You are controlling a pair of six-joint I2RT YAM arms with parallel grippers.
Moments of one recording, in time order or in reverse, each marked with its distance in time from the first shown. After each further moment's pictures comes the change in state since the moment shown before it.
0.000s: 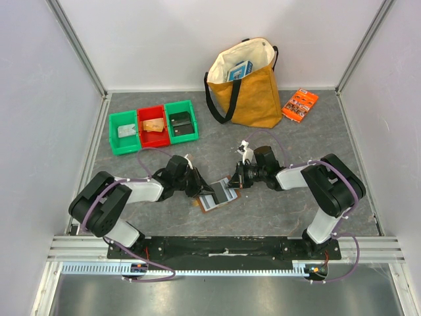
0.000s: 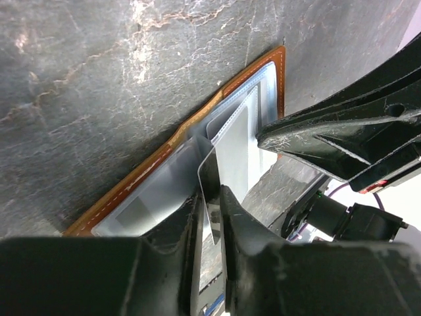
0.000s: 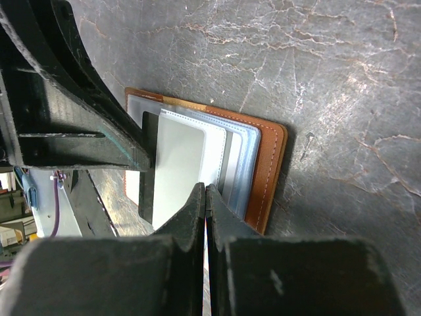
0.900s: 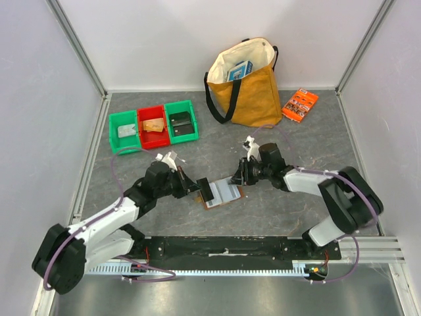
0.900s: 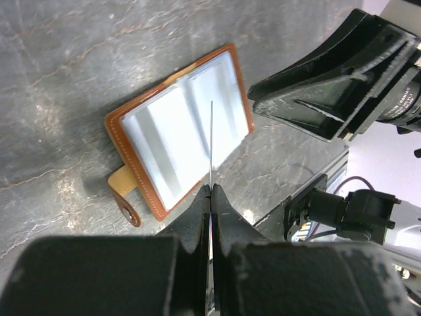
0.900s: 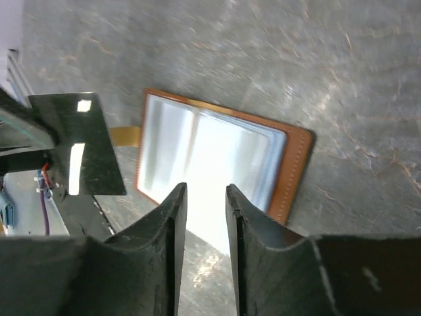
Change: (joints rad) left arm 0.019 -0.500 -0.110 -0.228 -0.126 0.090; right arm -0.003 -0.145 -0.005 -0.133 0.085 -0.031
